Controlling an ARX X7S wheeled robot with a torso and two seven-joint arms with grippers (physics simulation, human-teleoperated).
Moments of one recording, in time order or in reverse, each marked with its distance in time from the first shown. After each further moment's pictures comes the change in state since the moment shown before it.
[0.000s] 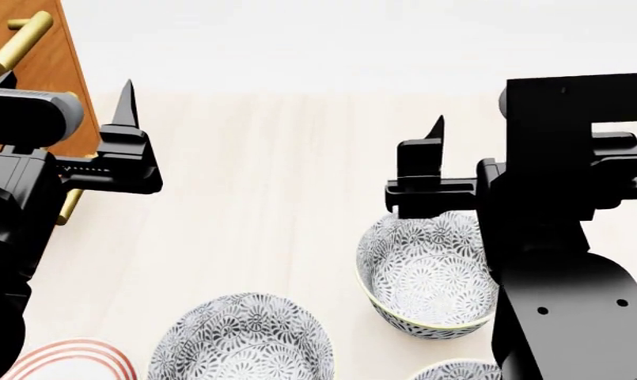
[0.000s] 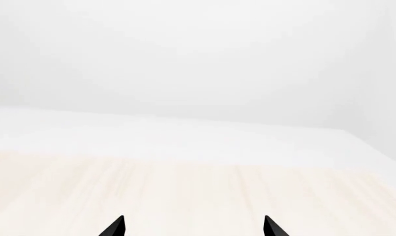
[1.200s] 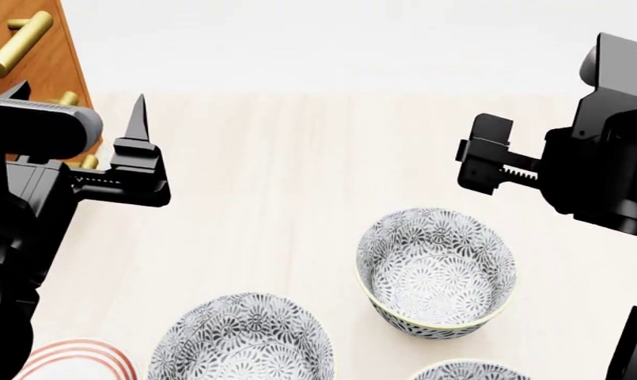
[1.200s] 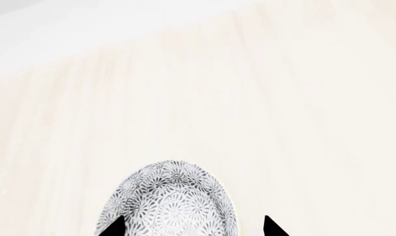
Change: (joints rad) left arm 0.005 -0.037 0.049 -0.027 -0.029 0.017 -0.024; right arm 0.524 0.126 0.060 0.974 0.347 0.234 0.160
